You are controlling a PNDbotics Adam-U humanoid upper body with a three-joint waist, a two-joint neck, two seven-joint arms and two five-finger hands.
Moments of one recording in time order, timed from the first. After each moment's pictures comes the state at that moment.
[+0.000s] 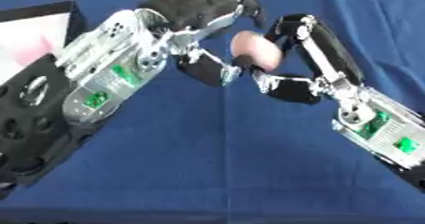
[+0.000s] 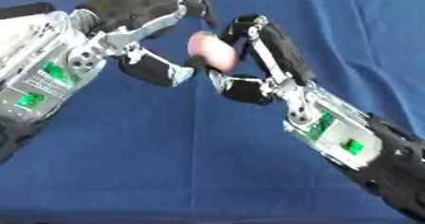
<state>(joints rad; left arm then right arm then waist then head) -1.09 0.31 -0.71 -1.66 -0.70 0.24 -0.45 -0.51 -0.72 0.58 -1.98 0.22 0.27 -0.37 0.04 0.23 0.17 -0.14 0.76</state>
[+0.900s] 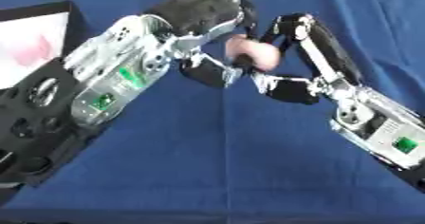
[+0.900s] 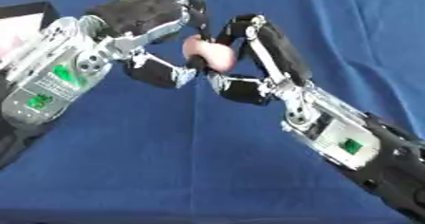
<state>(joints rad) -1.08 0.29 -0.72 -1.62 -0.70 0.21 -0.44 -0.51 -0.72 0.59 -1.98 0.22 0.26 -0.37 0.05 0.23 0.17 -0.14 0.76</state>
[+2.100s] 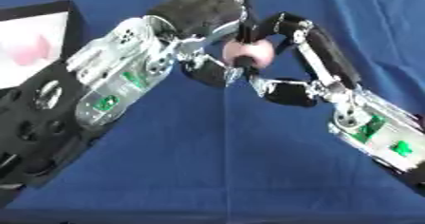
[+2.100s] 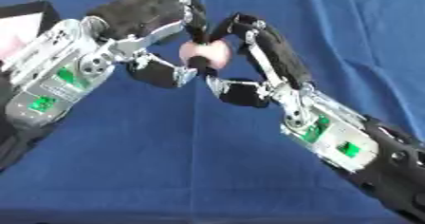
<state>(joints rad) -1.08 0.29 -0.72 -1.64 -0.74 0.21 -0.42 -0.49 -0.72 0.60 -1.98 0.29 0.35 -0.33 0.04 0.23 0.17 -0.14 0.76</state>
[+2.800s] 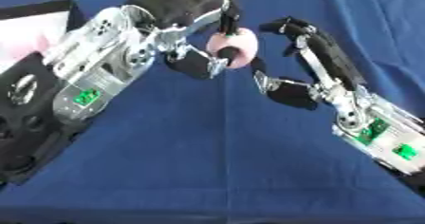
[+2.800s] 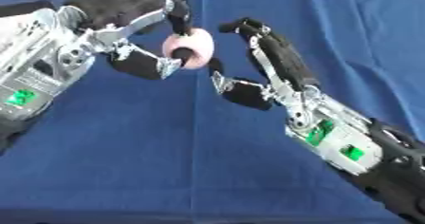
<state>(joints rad) -1.08 0.37 -0.68 -1.67 -0.69 0.25 -0.44 -0.46 -0.74 0.57 -1.99 0.32 0.42 -0.31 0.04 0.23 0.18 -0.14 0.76</state>
